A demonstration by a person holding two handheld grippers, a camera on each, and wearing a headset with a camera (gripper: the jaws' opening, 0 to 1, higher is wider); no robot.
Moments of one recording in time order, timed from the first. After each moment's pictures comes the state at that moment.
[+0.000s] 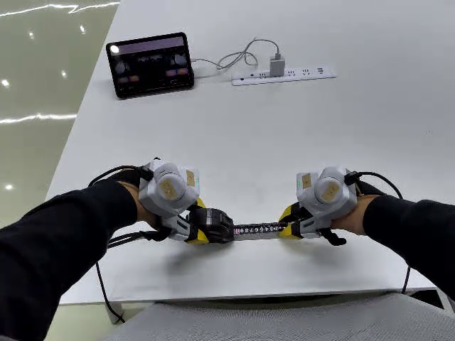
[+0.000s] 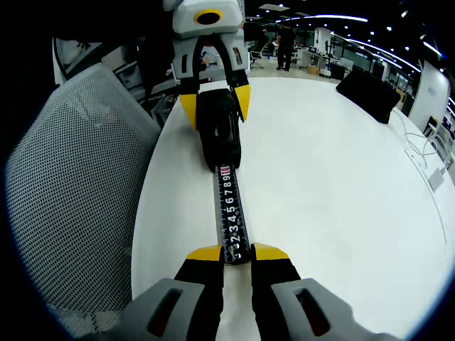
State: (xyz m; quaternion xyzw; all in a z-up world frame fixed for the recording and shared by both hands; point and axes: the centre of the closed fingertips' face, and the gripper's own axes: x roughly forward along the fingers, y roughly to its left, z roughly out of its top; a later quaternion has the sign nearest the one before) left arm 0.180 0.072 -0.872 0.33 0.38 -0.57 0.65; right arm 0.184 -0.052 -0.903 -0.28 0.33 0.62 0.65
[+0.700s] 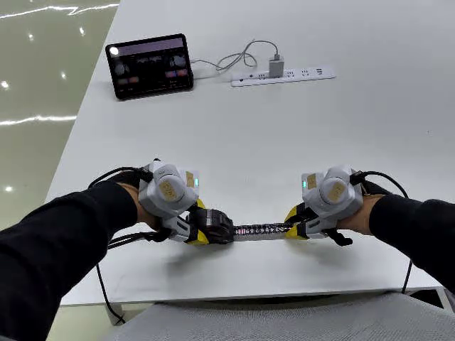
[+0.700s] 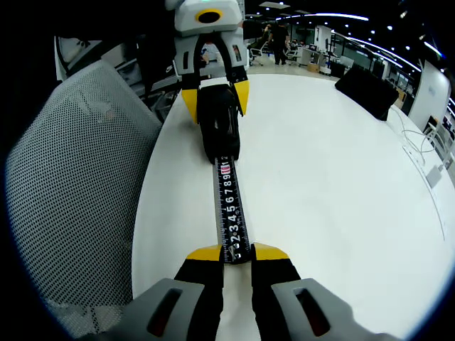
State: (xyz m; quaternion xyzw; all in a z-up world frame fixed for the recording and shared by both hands) left arm 0.180 0.072 -0.872 0.32 0.38 -0.57 0.66; right arm 0.184 -0.064 -0.902 -0.29 0.34 0.62 0.65
